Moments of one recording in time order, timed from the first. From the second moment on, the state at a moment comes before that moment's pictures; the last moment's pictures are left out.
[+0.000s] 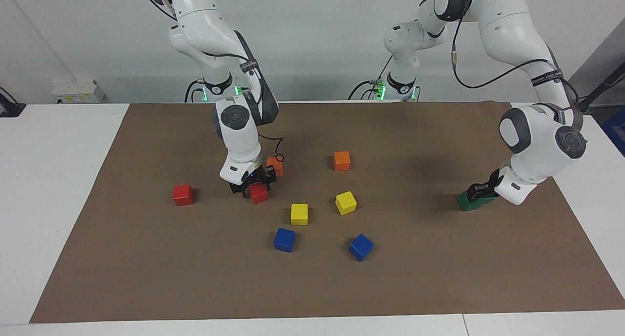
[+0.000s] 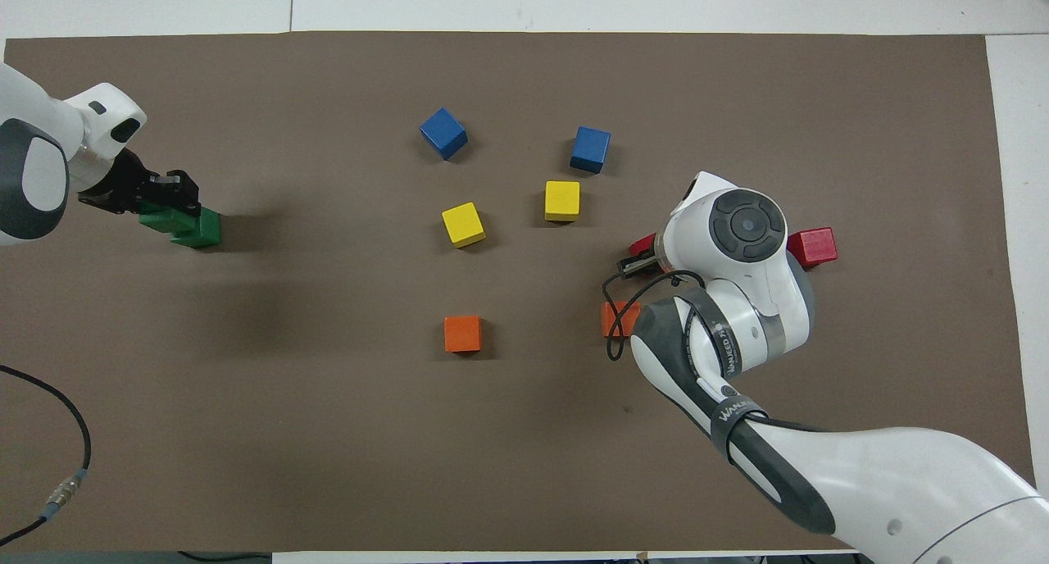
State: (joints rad) left arm 0.18 0.45 -0.13 -1.61 0.02 1.93 0.05; right arm 0.27 0.30 0.07 -2.06 -0.04 2.42 0.07
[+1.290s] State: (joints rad) left arm 0.18 0.44 -0.13 -1.66 0.02 1.98 0.05; right arm -0.11 0.24 0.06 -1.82 -0.04 2.05 -0.22
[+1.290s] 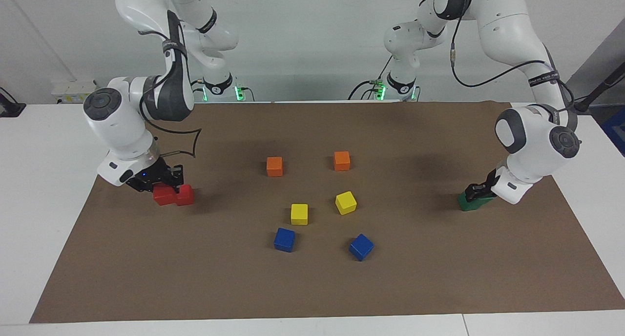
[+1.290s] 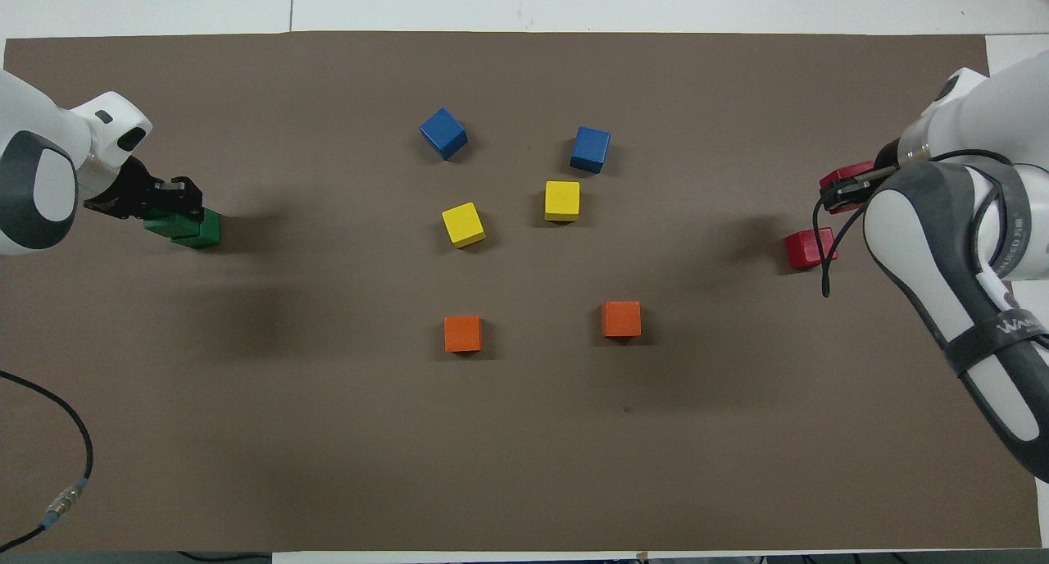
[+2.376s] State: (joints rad) left arm 0.18 0.42 -0.13 -1.69 0.02 2.01 0.05; right arm -0.10 0.16 0.07 -2.05 -0.04 2.17 -0.22
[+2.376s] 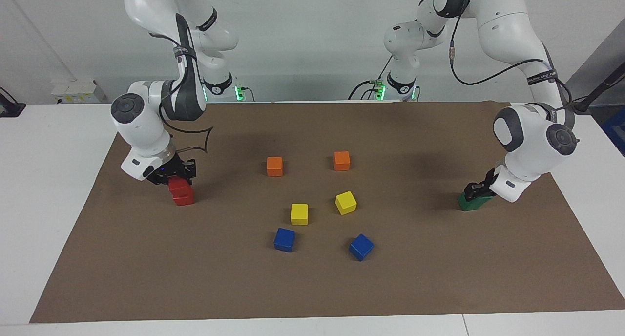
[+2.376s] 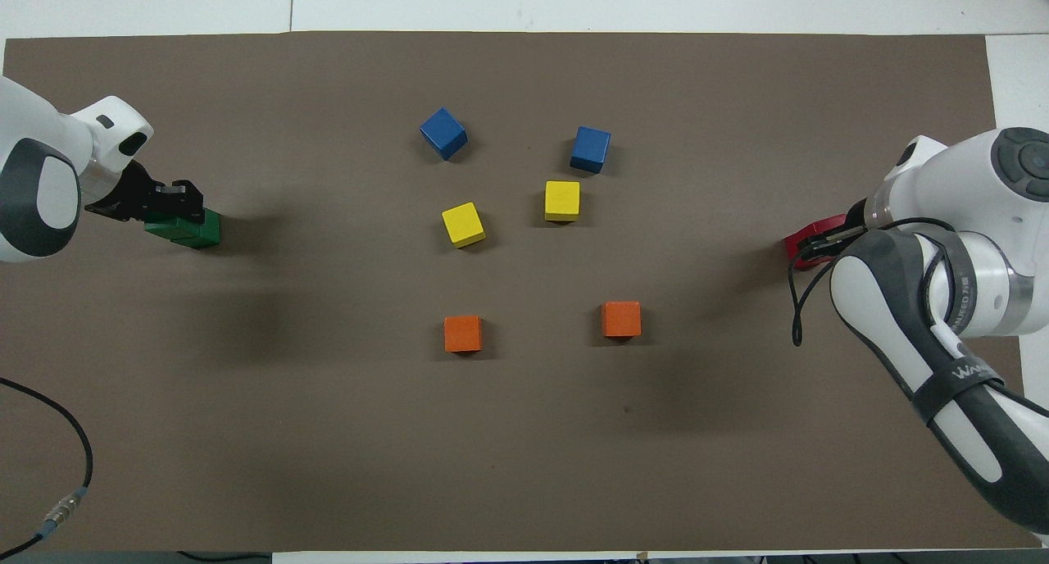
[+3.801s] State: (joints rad) left arm 0.18 0.37 -0.13 -1.74 0.02 2.04 0.05; right arm -0.12 0.16 0.07 -2.07 -0.04 2.20 -0.22
